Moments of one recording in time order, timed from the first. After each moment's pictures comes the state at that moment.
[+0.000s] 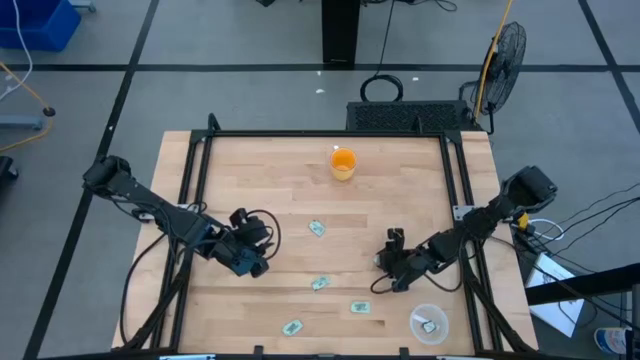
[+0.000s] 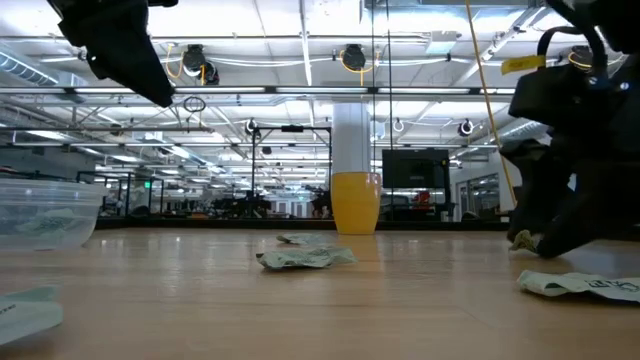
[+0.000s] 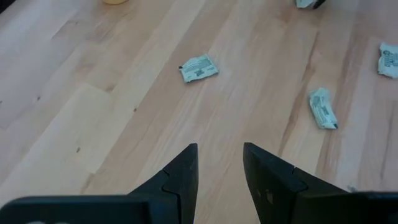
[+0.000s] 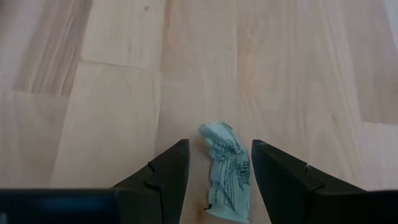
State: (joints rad) left arm -0.50 1.29 0.91 -0.68 -0.53 -0.81; right arm 0.54 1.52 0.52 -0.10 0.45 0.34
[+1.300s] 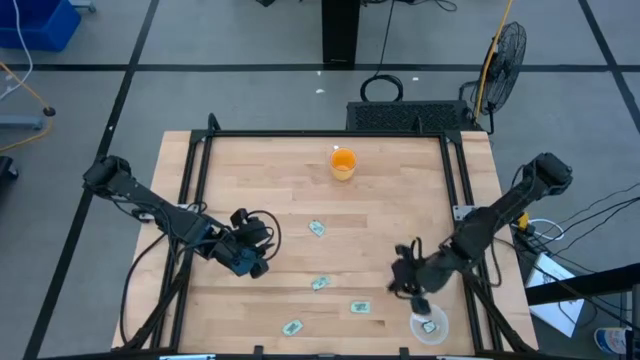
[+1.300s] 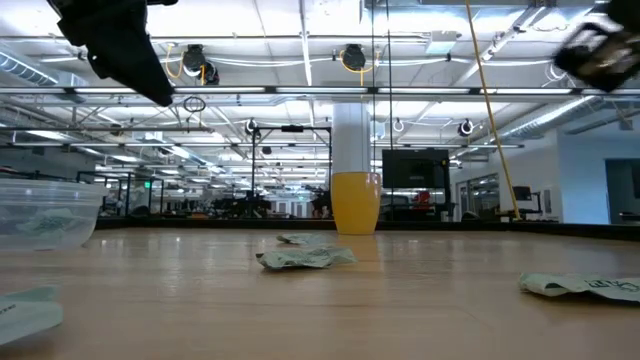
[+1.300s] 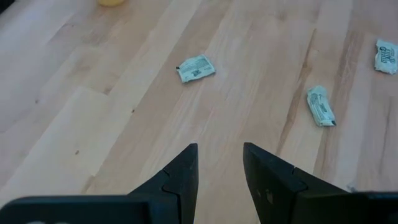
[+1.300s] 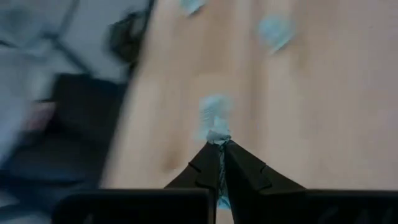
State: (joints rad) left arm -0.50 1.29 0.91 -0.68 -0.53 -0.79; right arm 0.69 1.25 0.75 -0.30 0.12 0.69
